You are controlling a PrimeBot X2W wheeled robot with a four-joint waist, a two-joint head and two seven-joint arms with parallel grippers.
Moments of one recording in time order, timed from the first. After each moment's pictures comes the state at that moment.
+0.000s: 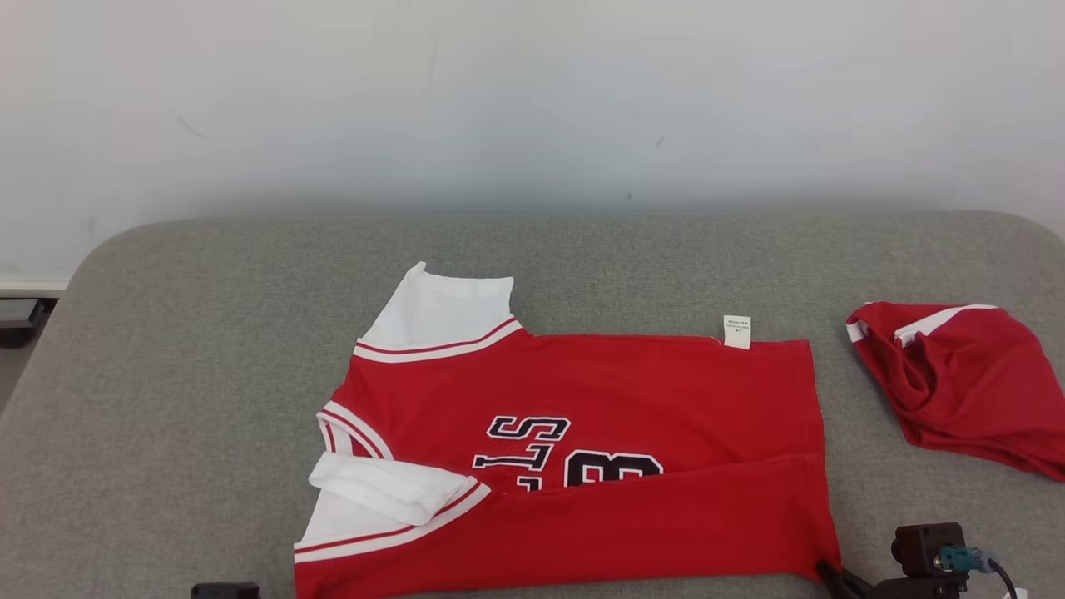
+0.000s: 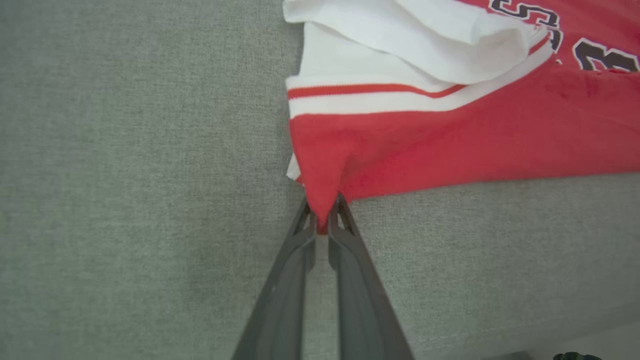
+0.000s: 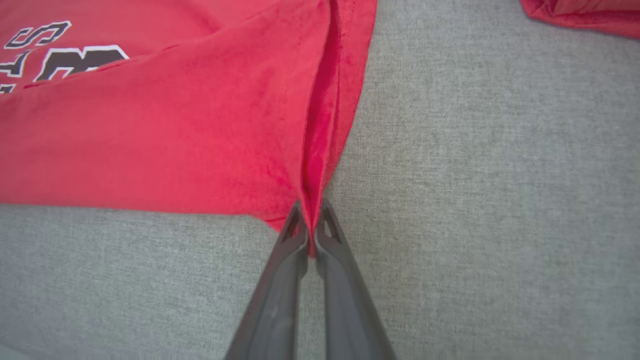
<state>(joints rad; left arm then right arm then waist) -0.08 0.35 -0.58 0.44 -0.58 0.07 0.04 -0.03 -0.28 0.24 0.47 0.55 0.05 0.12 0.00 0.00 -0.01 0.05</state>
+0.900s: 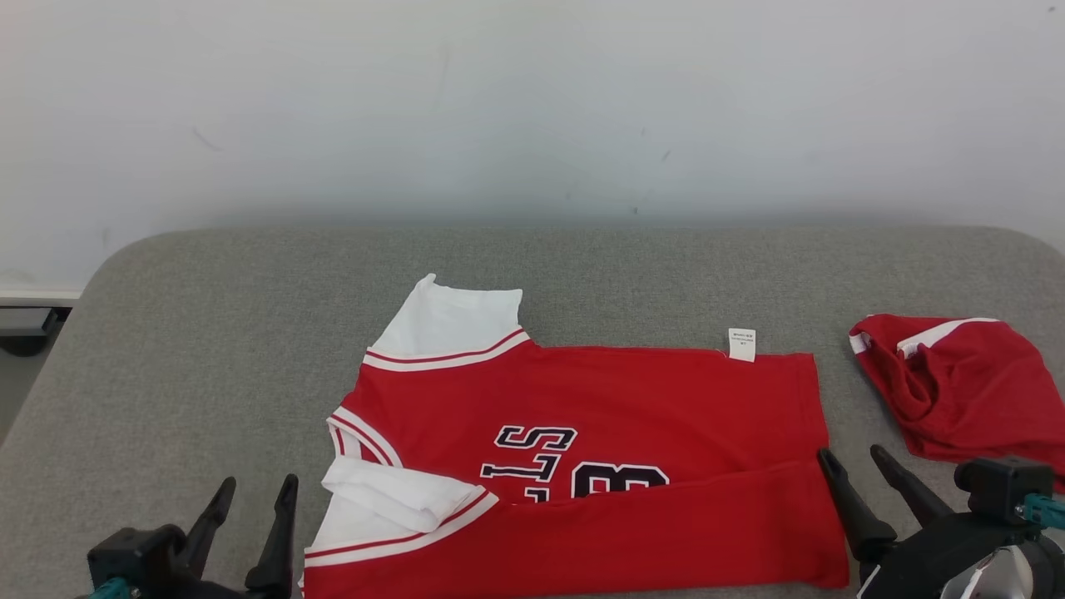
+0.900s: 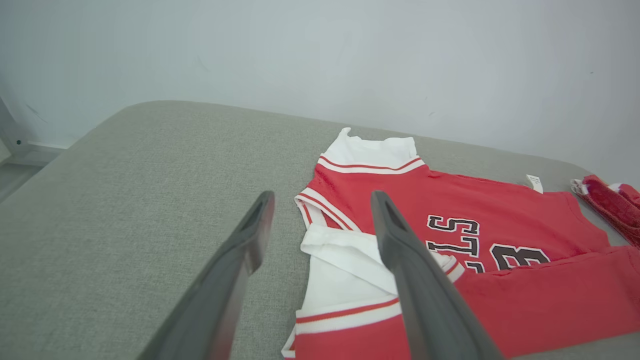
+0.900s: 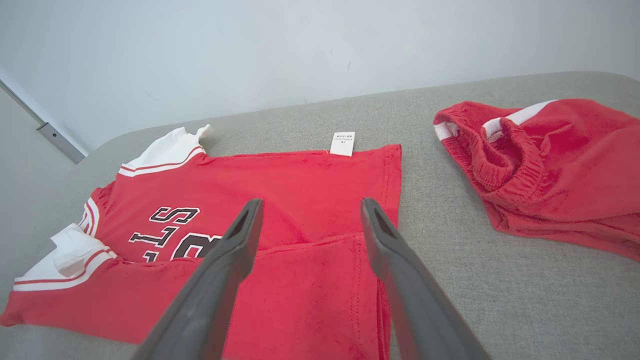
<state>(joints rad) -0.03 0.38 -0.41 0.11 -0.56 0.12 -0.09 0.04 -0.31 0.13 0.08 0.64 0.03 0.10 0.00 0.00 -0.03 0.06</state>
